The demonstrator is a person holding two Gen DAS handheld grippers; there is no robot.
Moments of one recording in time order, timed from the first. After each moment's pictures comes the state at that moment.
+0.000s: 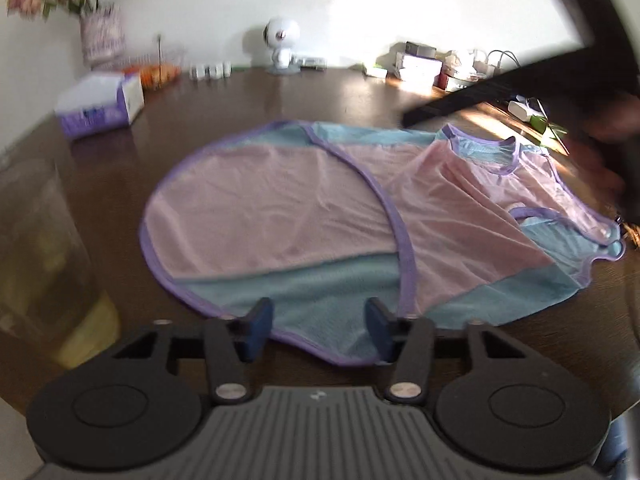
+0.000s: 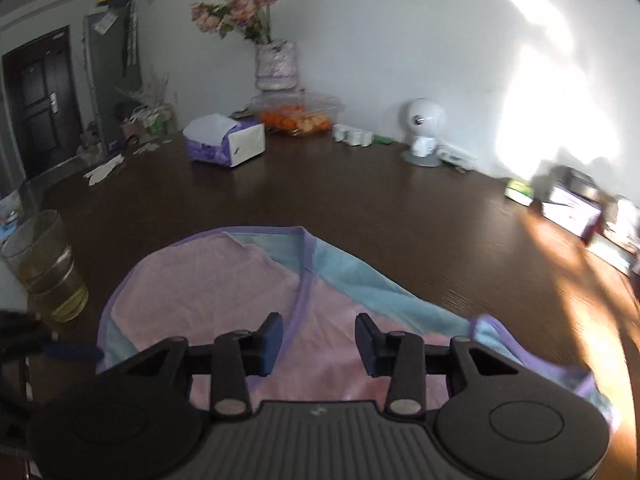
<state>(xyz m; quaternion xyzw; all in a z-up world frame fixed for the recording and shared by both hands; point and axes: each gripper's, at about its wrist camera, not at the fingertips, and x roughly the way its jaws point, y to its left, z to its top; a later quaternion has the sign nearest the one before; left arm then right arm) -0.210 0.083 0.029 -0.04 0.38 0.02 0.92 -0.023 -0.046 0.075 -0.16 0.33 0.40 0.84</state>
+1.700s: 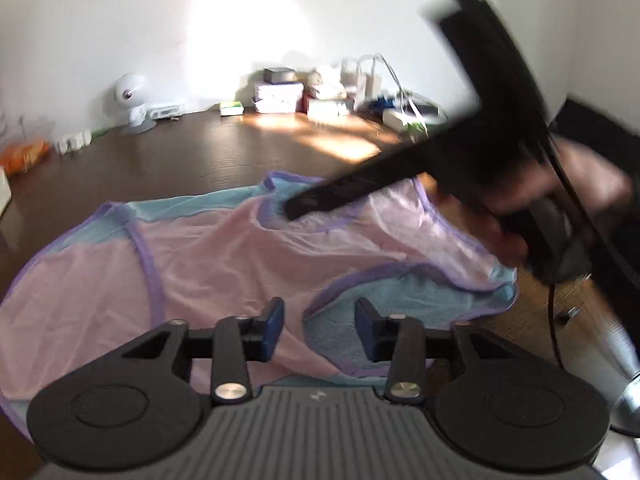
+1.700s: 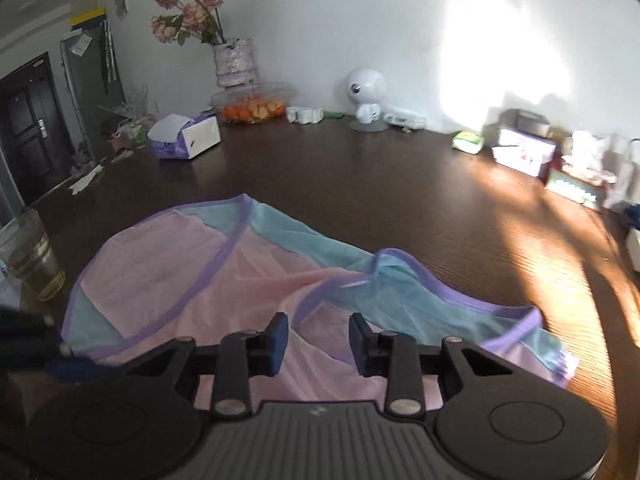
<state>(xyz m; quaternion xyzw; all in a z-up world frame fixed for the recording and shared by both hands) -0.148 -0.087 0.044 0.04 0.35 -0.09 0.93 -0.004 -0.175 0.060 -0.09 0.36 0.38 0.85</state>
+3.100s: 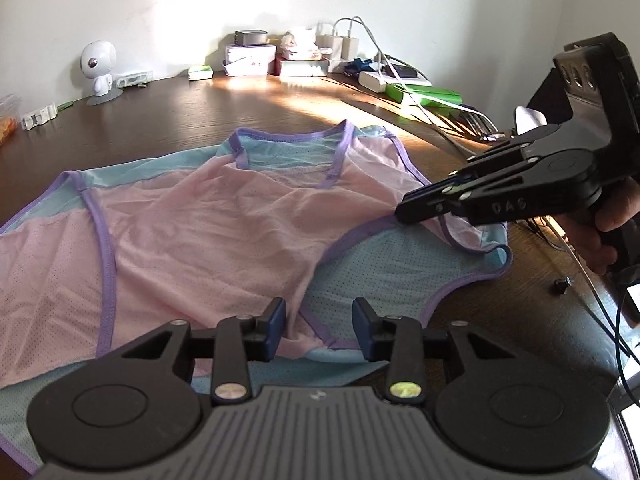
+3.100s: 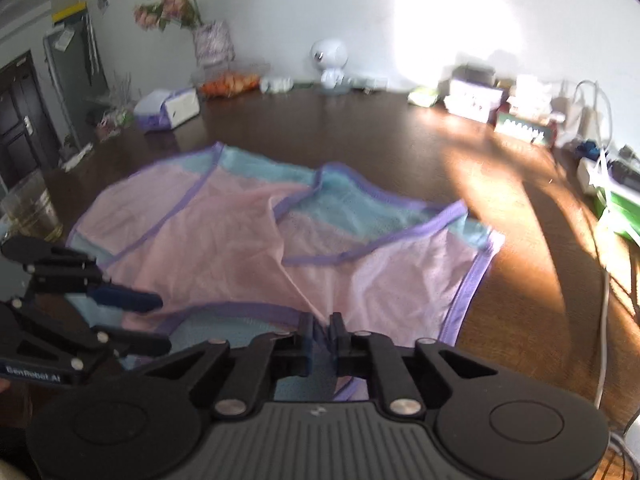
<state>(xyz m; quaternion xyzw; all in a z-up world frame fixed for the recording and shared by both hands) -0.144 -0.088 0.019 0.03 0.39 -0.15 0.91 -0.051 -0.261 0.035 -0.09 0.38 0.35 0.85</state>
